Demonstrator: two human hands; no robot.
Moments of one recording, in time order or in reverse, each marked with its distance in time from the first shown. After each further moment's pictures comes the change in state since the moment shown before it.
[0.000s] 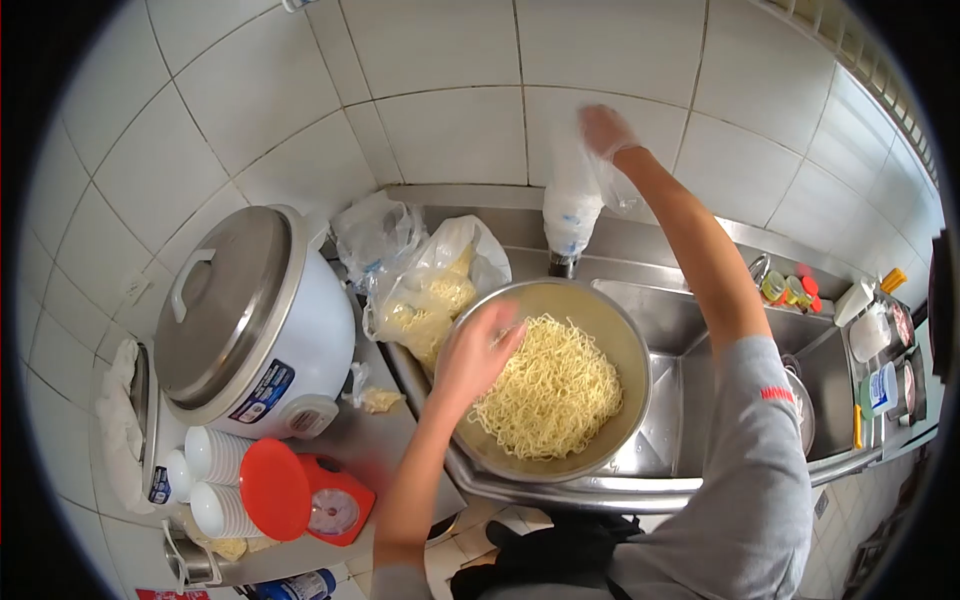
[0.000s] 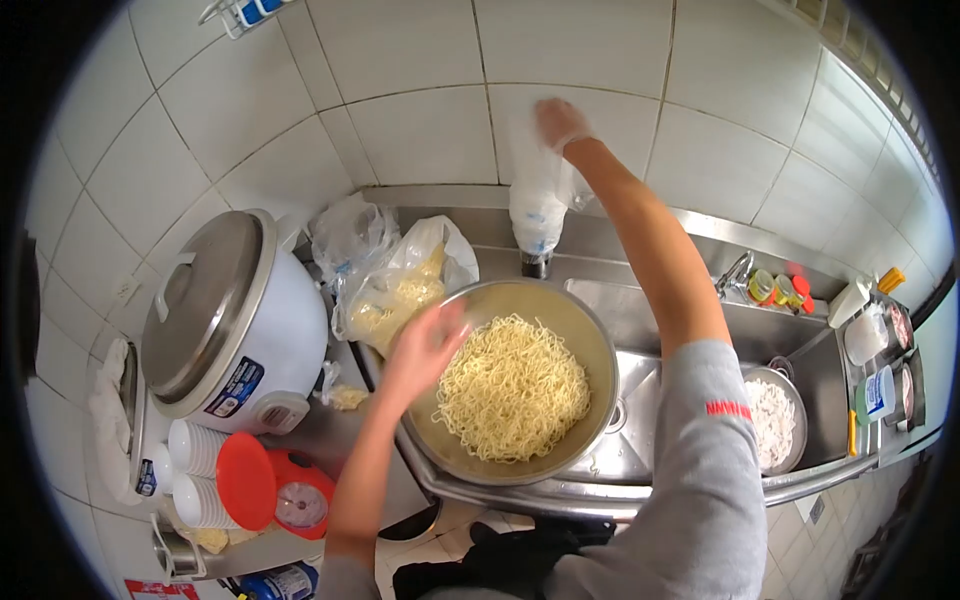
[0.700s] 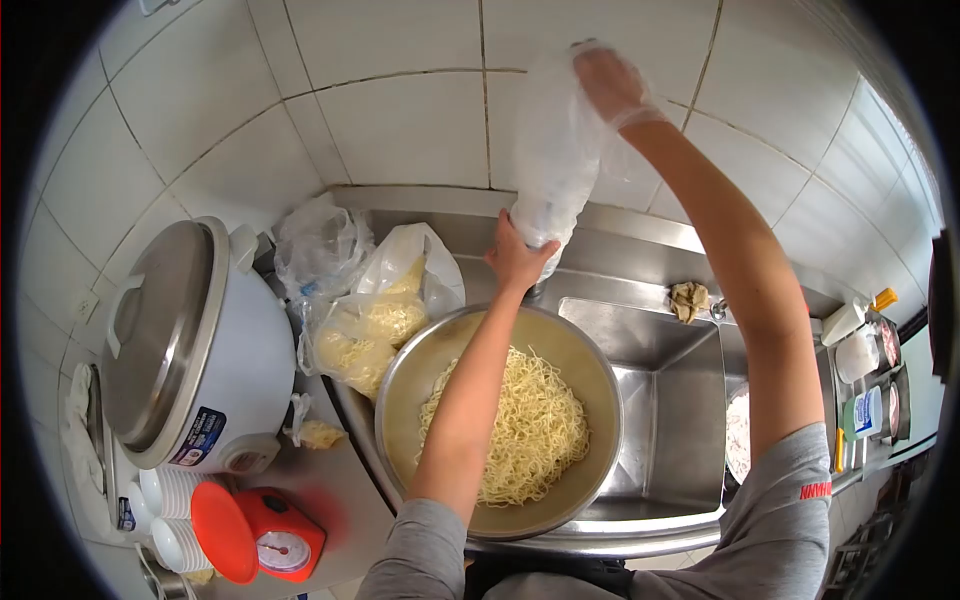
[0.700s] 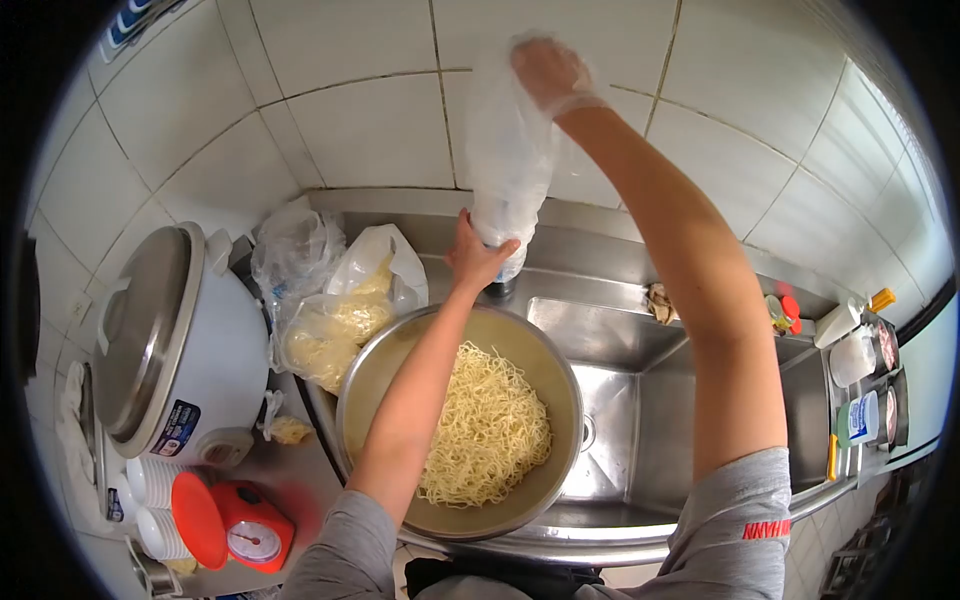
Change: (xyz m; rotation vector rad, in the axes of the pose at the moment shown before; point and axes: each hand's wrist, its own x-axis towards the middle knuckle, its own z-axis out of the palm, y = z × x) left_hand 0.213 -0.067 0.179 -0.037 0.218 -0.191; right_hand 0.033 0.044 -0.019 -0.219 0.272 -0.135
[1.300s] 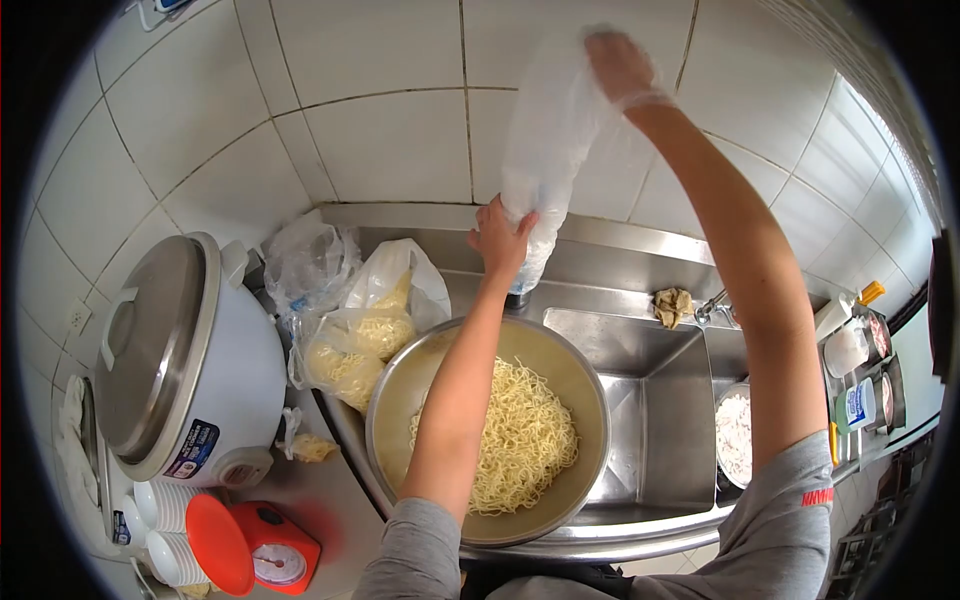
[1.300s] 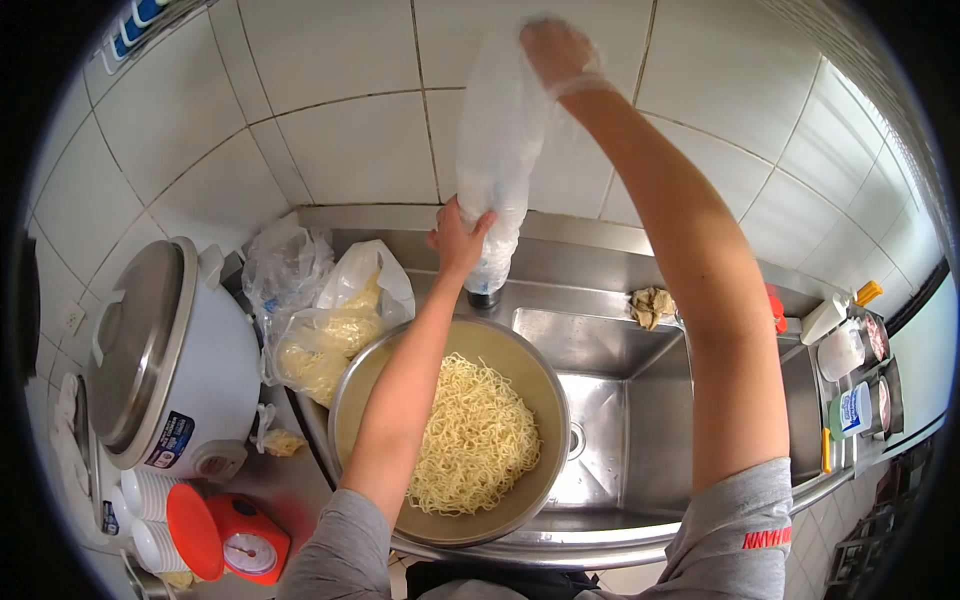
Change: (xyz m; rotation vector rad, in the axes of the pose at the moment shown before) left_hand 0.031 0.024 -0.003 -0.044 0.111 0.157; right_hand 0.014 0.030 -0.042 -0.128 0.054 0.103
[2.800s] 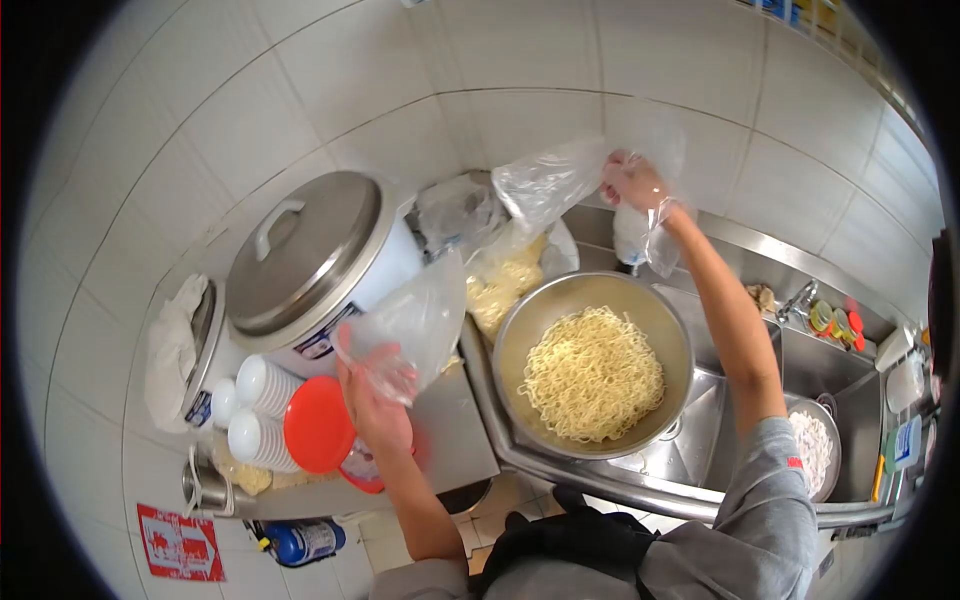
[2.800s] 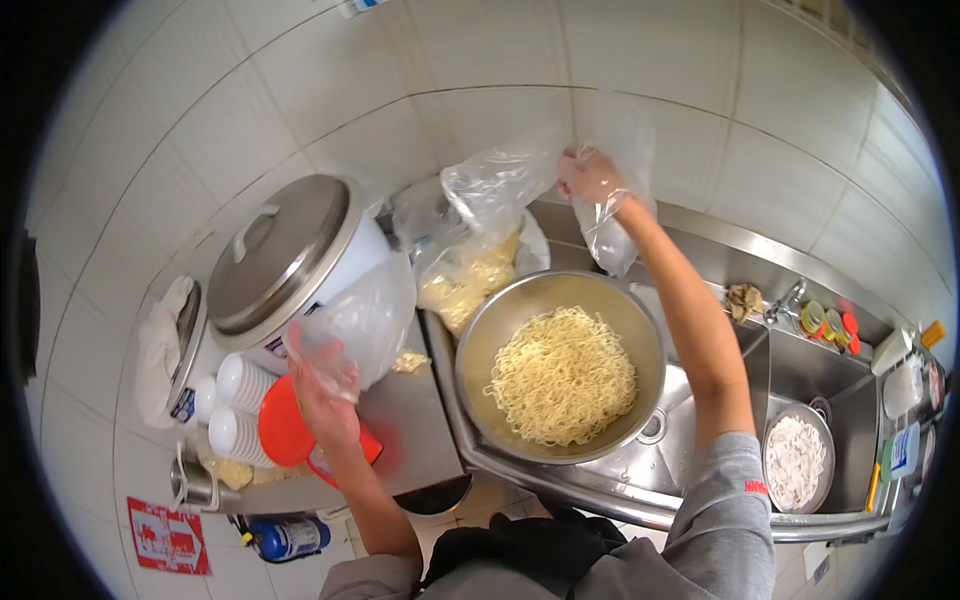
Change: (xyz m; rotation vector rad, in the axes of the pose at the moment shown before) left_hand -0.282 0.088 -0.378 -0.821 0.494 -0.064; right_hand -0.107 -0.151 -0.045 1.557 -0.490 0.279
